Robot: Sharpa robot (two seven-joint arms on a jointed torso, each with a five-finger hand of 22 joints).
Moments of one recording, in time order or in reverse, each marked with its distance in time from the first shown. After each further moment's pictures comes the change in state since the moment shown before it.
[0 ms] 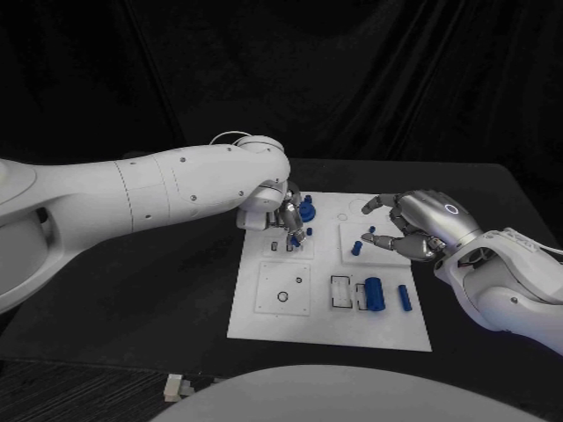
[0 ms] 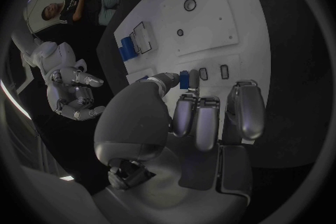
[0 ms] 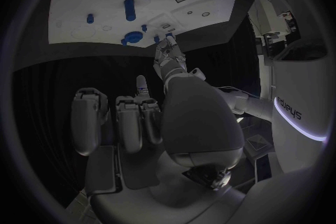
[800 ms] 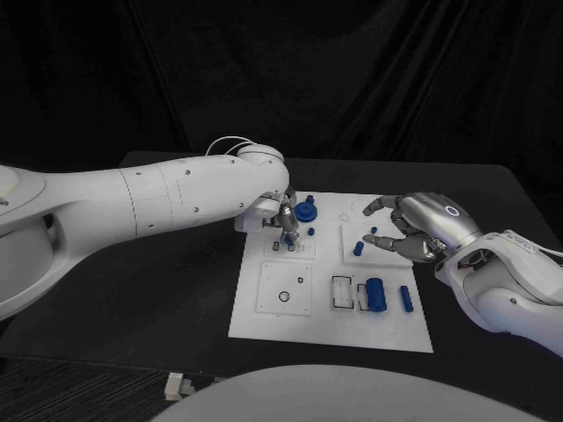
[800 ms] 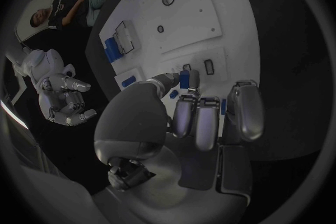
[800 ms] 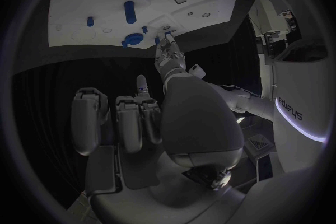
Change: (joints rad) left arm -0.029 -0.007 0.000 -0.011 -0.112 -0.032 -0.001; left_hand -0.043 0.004 0.034 -0.070 -0.100 0.002 0.002 -0.018 0.014 0.005 -0.005 0.007 0.000 0.000 0.000 0.000 0.000 0.000 0.007 0.000 0.000 0.000; right arm -0.006 0.011 0.000 -0.014 0.010 0.000 0.000; right_hand 0.009 -0.001 0.000 0.006 0.005 0.003 -0.003 0.004 -0.001 -0.004 -0.004 0.000 0.000 0.000 0.000 0.000 0.000 0.000 0.000 0.000 -0.004 0.000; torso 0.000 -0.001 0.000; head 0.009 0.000
